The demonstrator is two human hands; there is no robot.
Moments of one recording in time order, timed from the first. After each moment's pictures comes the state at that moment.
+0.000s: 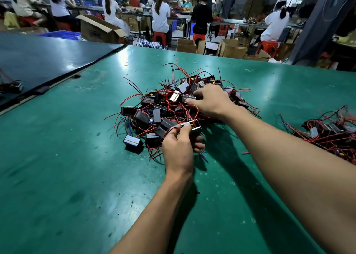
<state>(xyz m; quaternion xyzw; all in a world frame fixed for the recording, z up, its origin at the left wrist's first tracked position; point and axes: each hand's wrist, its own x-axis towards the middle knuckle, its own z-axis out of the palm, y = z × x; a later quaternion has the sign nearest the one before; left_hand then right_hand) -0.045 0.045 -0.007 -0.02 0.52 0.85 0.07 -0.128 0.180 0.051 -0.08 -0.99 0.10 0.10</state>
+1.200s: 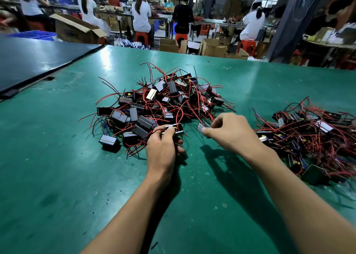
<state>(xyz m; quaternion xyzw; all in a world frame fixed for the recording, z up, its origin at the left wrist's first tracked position) -0.026 0.048 -0.008 0.02 0.60 0.80 0.10 0.014 0.203 0.039 -0.26 -0.93 0.23 0.10</state>
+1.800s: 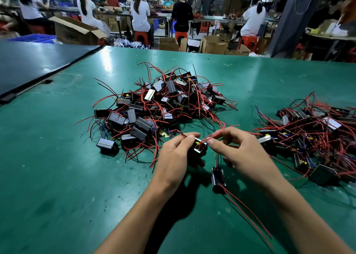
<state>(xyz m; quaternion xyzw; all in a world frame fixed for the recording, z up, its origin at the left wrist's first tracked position) -0.011 0.052 -0.009 0.16 0.62 0.75 0.18 0.064 0.198 0.014 -0.15 -0.82 0.53 0.16</state>
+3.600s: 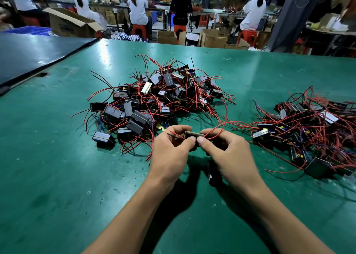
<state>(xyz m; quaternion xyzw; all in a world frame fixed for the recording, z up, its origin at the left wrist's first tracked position) -0.008 0.055 -0.013 0.13 0.62 0.77 0.13 0.058 0.174 -0.014 -0.16 -0.79 0.52 0.27</state>
